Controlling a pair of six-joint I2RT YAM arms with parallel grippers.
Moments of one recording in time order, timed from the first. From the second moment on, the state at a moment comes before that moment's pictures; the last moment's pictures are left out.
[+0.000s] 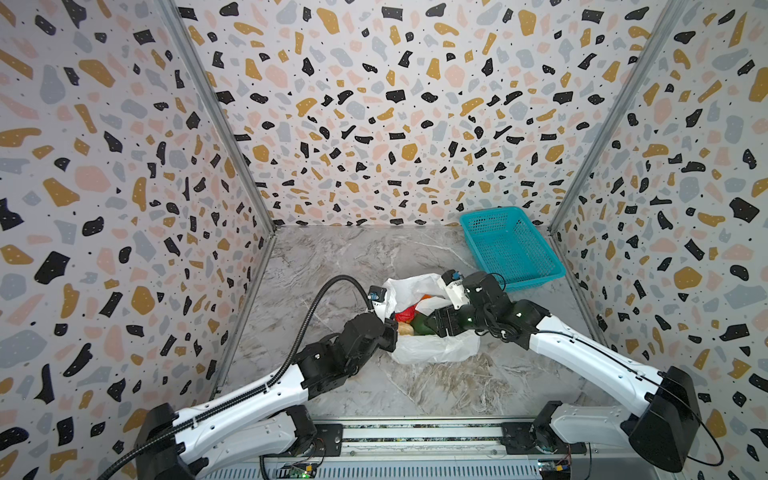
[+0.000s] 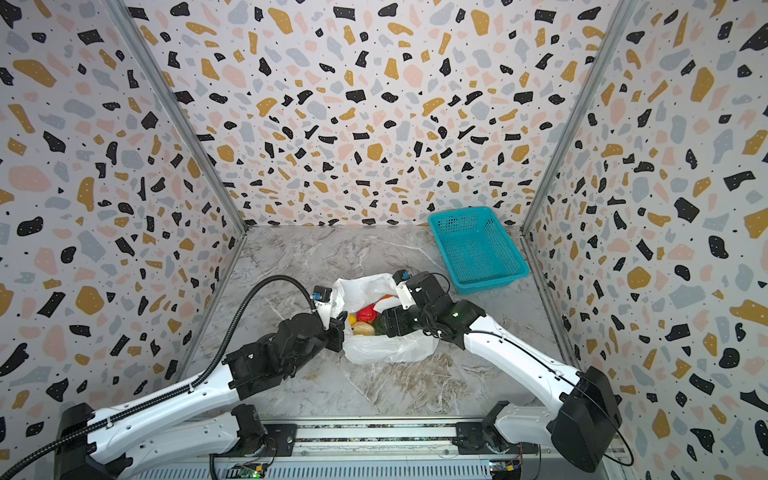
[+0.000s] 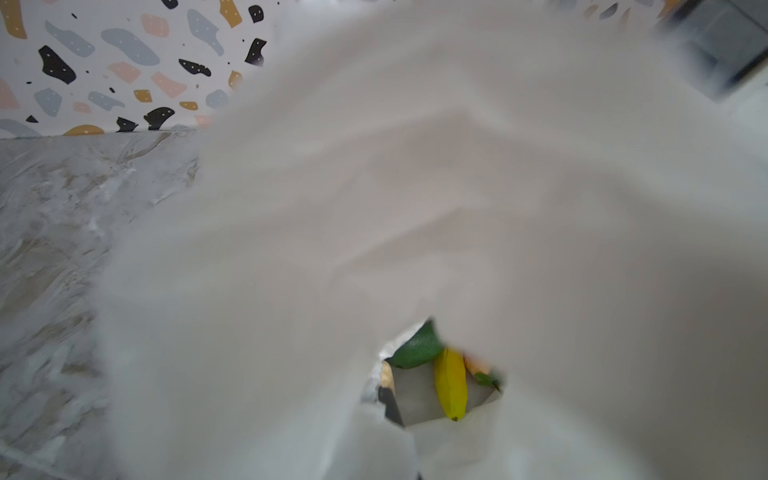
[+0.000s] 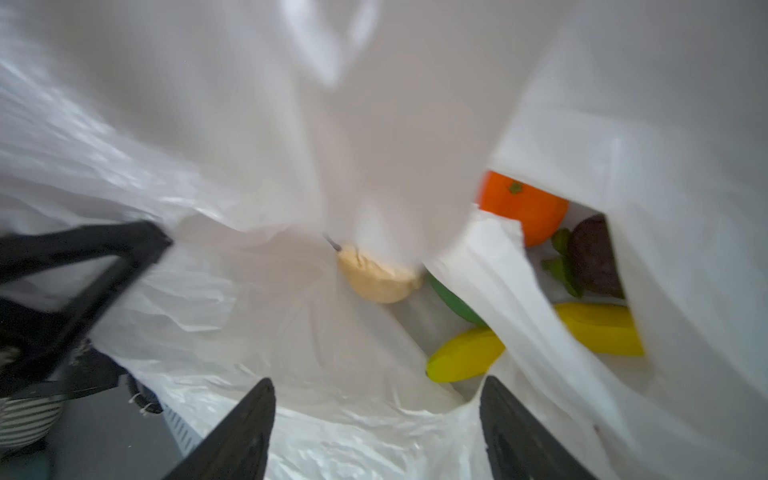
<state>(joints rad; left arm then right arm) -0.98 0.92 0.68 -0.21 -0.39 -0.44 0.76 1.25 1.00 -0.48 -0.29 0.39</state>
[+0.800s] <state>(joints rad) -1.20 0.89 0.52 -0.06 -0.52 -0.49 0.54 1.37 0.83 -0.35 0.13 0.45</state>
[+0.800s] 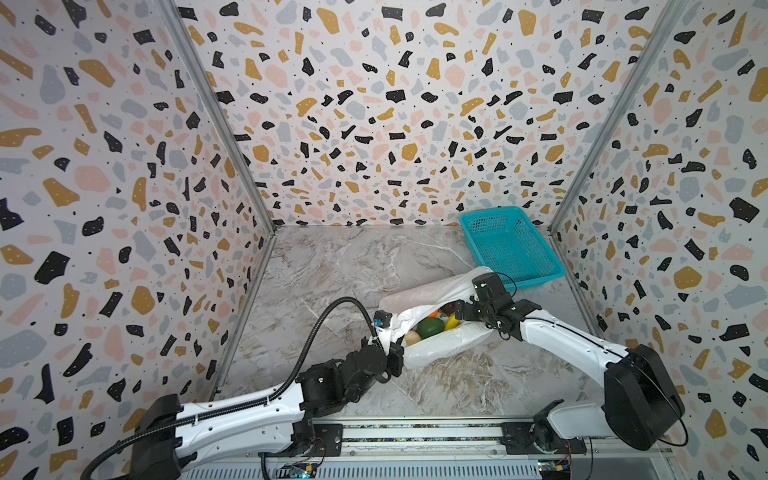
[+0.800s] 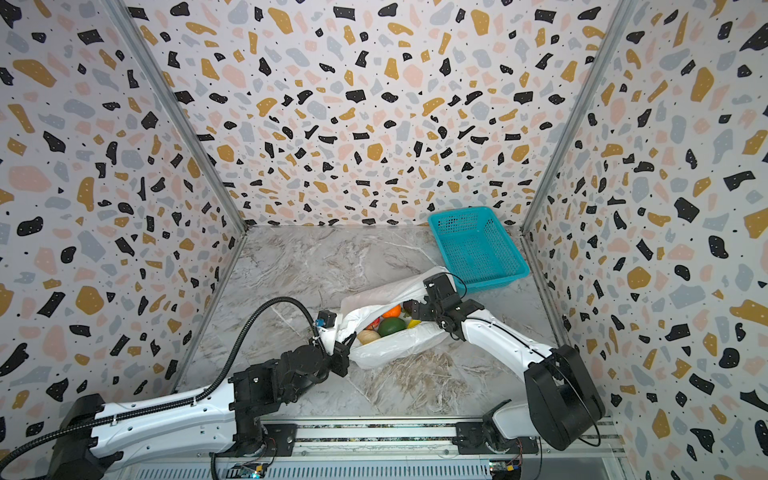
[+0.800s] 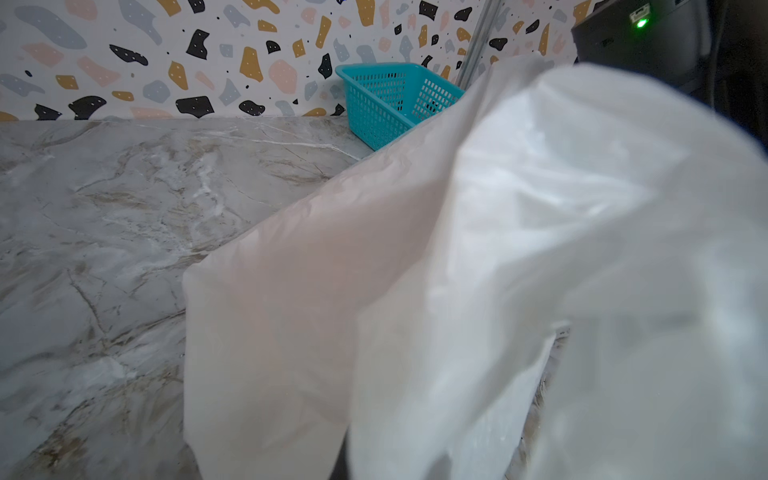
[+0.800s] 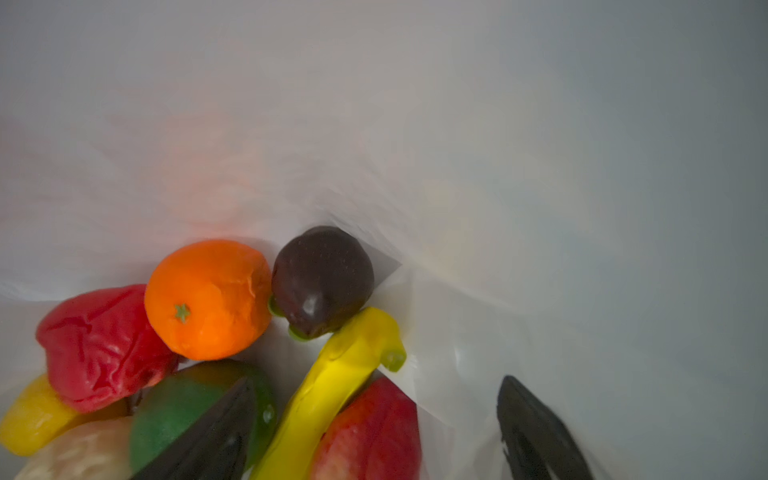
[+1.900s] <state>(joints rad) -1.30 0.98 0.52 -0.21 -0.72 -0.60 1.04 1.32 0.71 -0.46 0.00 0.49</state>
